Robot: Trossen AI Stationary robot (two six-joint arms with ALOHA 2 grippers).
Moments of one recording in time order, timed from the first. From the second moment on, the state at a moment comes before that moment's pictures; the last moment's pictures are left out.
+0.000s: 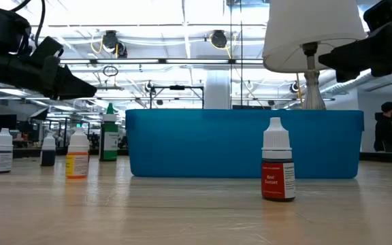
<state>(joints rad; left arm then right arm) 0.44 0.20 0.01 0.07 -0.05 0.04 0.36 0.35 0.02 0.30 0.34 -0.04</state>
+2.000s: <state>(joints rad) 0.44 0.20 0.01 0.08 -0.05 0.04 0.47 1.47 1.00 -1.18 -0.16 1.34</state>
